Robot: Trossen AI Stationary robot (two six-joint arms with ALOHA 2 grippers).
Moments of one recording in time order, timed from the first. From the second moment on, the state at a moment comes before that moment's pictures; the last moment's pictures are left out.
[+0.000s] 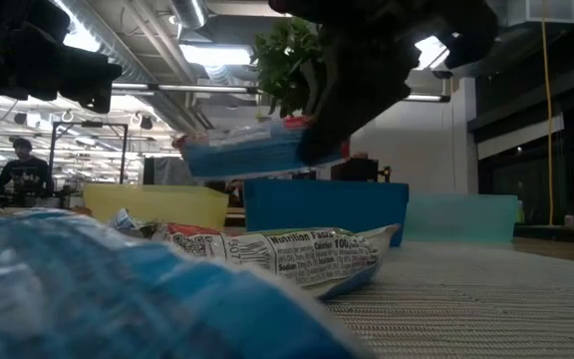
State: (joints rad) left arm 0.05 0.04 0.01 0.05 0.20 0.00; right arm 0.35 1.96 1.44 -0.52 0.14 -0.04
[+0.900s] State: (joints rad) left arm 0.05 0.04 0.01 0.05 0.20 0.00; right arm 0.38 1.36 1.44 -1.00 0.64 0.21
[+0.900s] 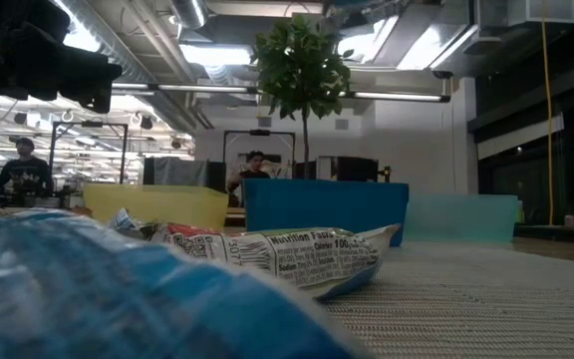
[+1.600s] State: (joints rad) left arm 0.05 0.04 0.01 0.05 0.20 0.00; right arm 0.27 1.14 1.44 -1.12 0.74 0.26
